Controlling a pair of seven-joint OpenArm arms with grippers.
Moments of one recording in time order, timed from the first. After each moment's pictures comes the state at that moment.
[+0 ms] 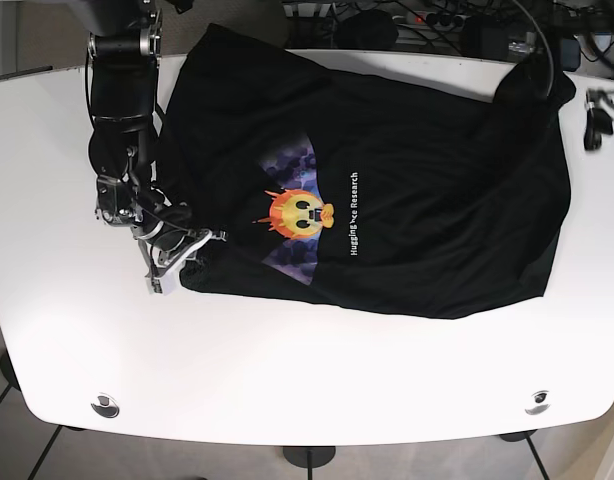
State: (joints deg) left arm 17.0 -25.8 -59.2 109.3 -46.0 -39.9 72.4; right arm 14.1 11.2 2.9 69.0 30.2 16.5 -40.6
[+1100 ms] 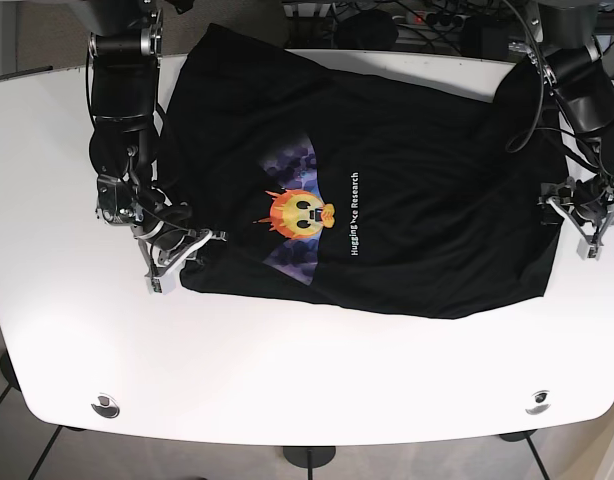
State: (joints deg) left arm -18.2 -29.2 -27.9 48.9 -7.7 -39.9 42.3; right arm 14.0 11.3 3.0 69.0 30.3 16.4 -40.3
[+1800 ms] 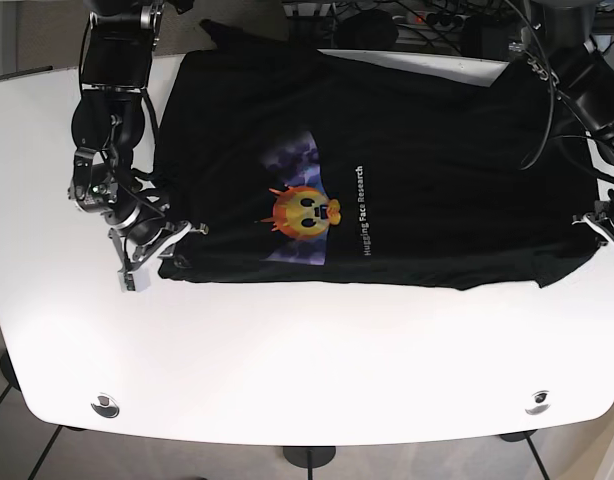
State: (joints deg) left arm -18.3 -27.5 -39.5 69.1 -9.2 -40.1 53.0; right arm 8.4 11.6 10.6 88.0 30.3 16.5 -48.4
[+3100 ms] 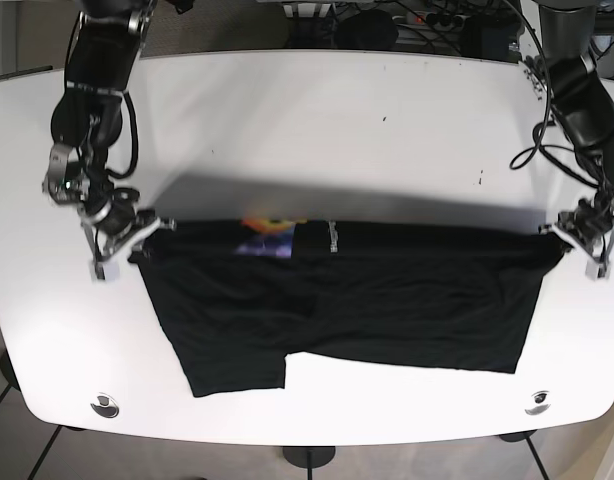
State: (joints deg) left arm -20.4 -27.0 -32.4 50.7 -10.6 -39.9 39.6; right arm 4.3 13.8 18.1 87.6 30.4 19.8 -50.8
